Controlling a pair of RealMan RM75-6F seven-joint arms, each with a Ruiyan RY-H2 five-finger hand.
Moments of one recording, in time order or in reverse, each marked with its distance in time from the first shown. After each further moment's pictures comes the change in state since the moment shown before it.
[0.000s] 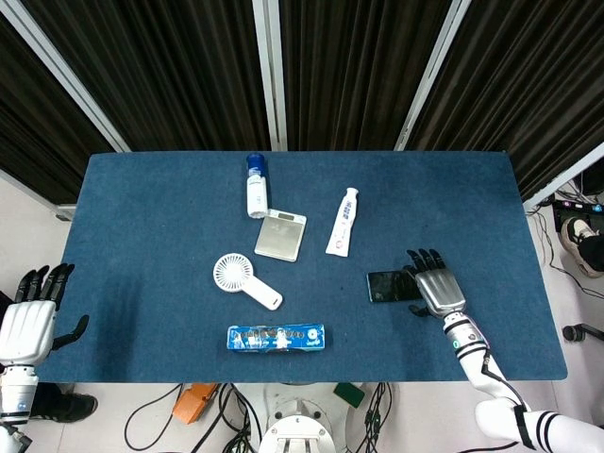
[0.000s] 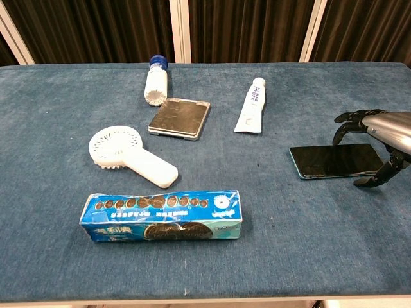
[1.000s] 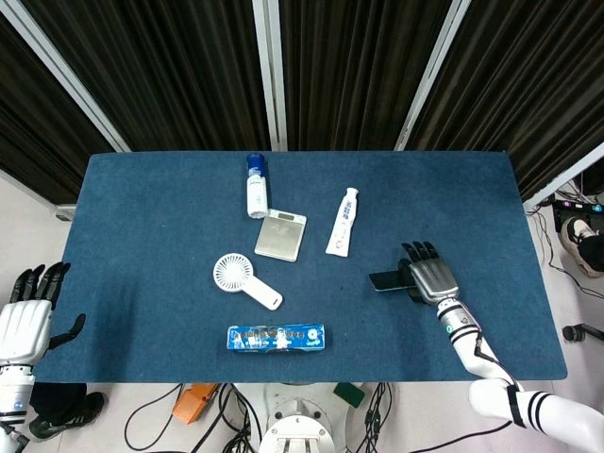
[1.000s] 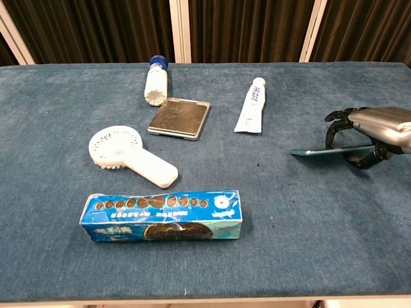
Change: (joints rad) left arm 0.002 0.002 -0.005 0.016 -0.001 0.006 -0.023; right arm 0.103 0.003 0.021 0.035 0.118 -0.101 -0.031
